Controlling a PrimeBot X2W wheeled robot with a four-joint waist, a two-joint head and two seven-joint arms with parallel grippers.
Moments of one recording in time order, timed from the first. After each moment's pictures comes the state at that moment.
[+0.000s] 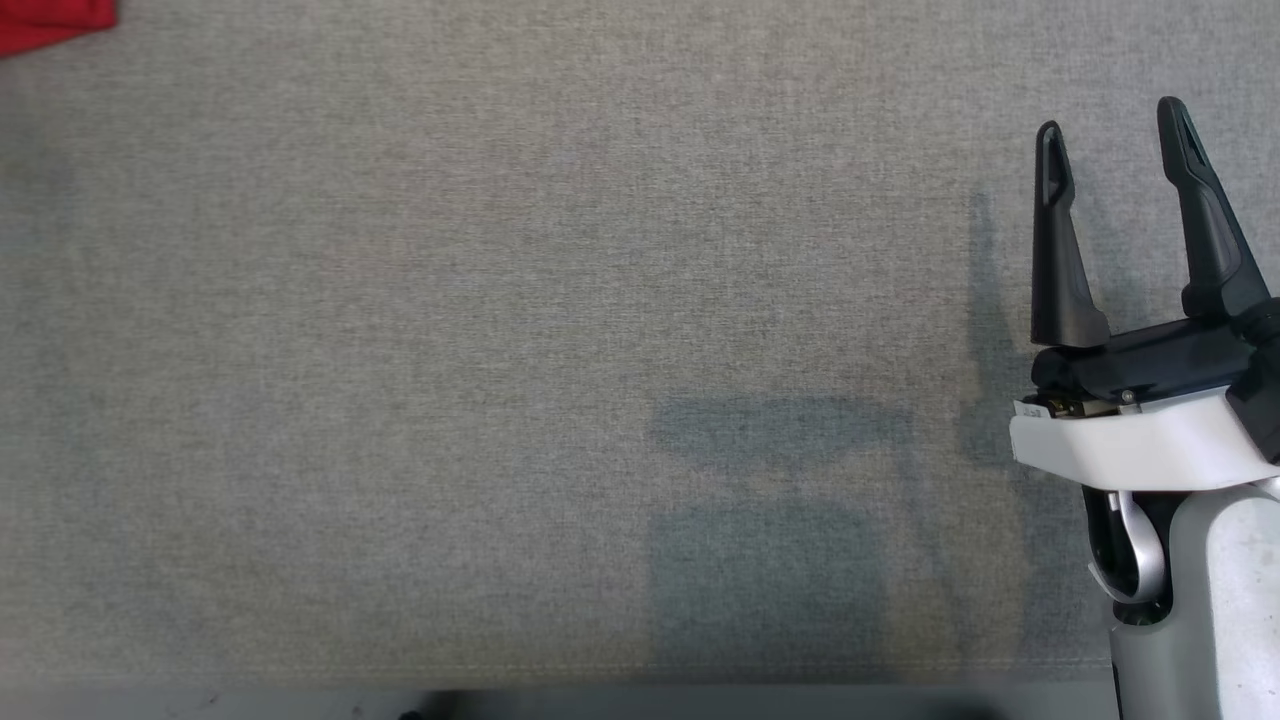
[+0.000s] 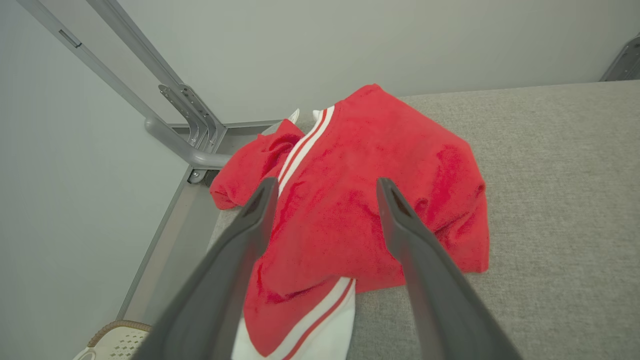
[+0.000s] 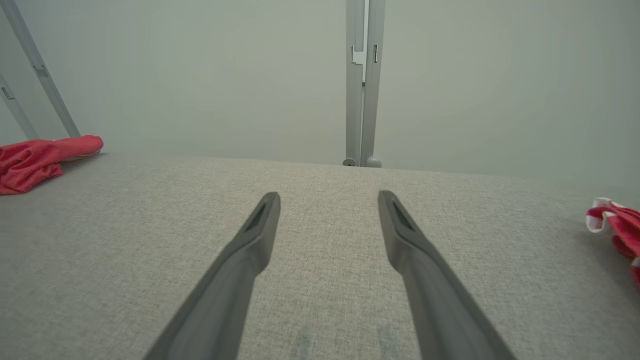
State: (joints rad) left arm -1.06 0.60 -0.22 0.73 -0.51 -0.13 0.12; right arm -0.27 -0.05 0.00 -0.32 0.01 0.13 -0.11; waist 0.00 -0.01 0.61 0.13
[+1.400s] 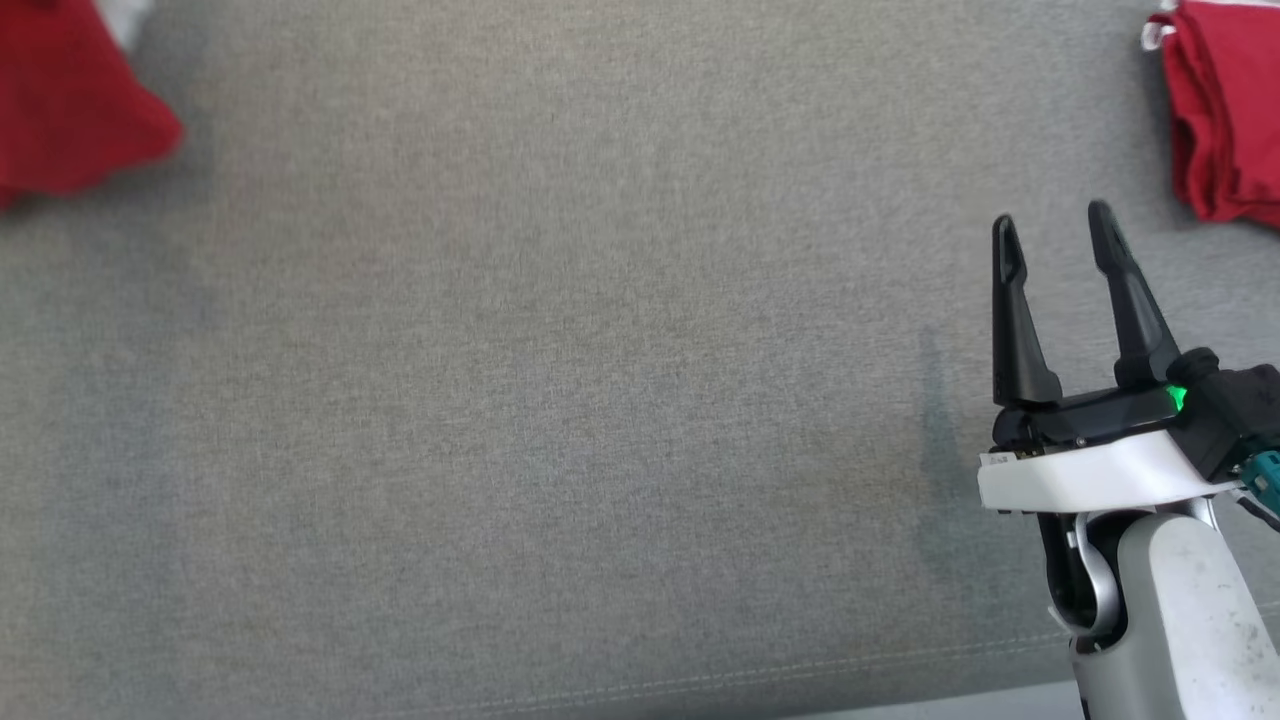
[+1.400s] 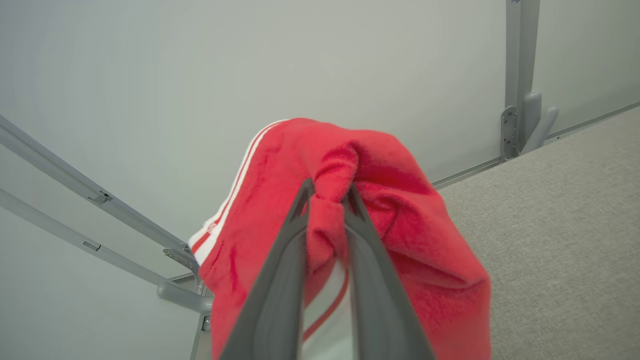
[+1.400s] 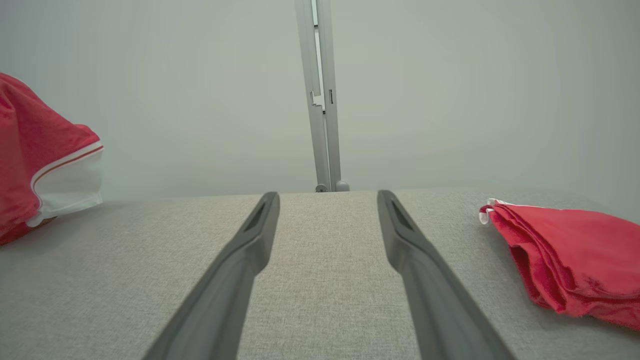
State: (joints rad) left arm -1.19 0.65 -0.55 0.74 -0.47 -0.13 0.04; right arm -0.23 -0.05 0.01 -0.10 0.13 0.13 -0.22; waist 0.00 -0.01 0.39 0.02
